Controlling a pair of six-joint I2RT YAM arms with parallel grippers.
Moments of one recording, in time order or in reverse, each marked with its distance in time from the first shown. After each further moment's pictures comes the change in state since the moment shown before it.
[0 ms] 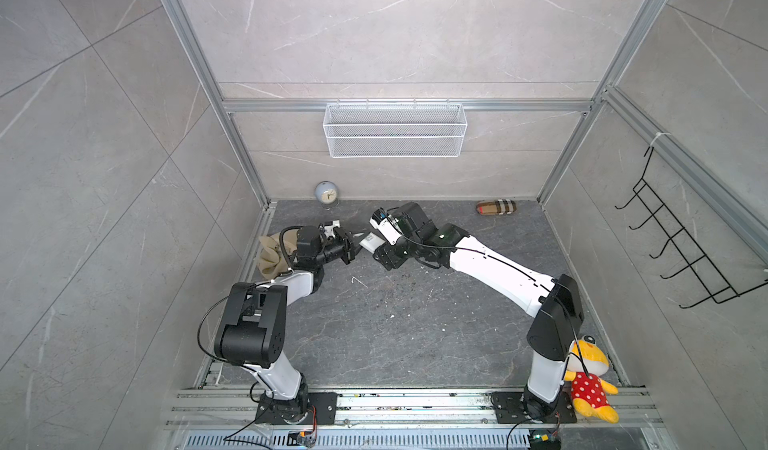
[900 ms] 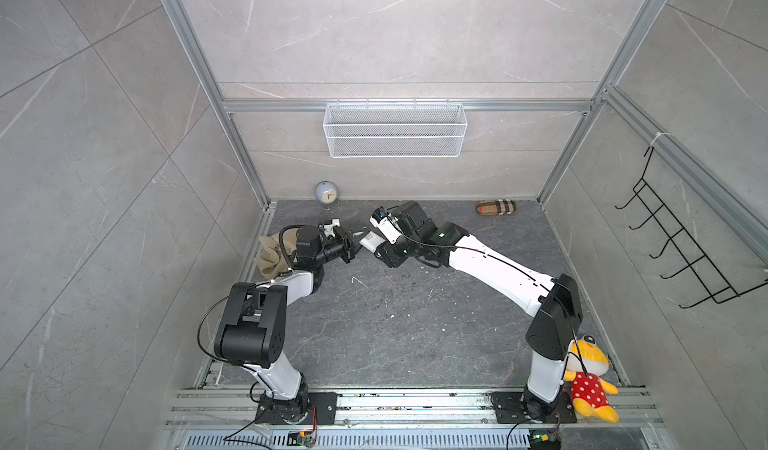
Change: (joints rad) left arm 0.000 0.000 0.000 0.030 0.000 -0.015; right arm 0.000 0.007 0.021 -0.016 0.011 0.003
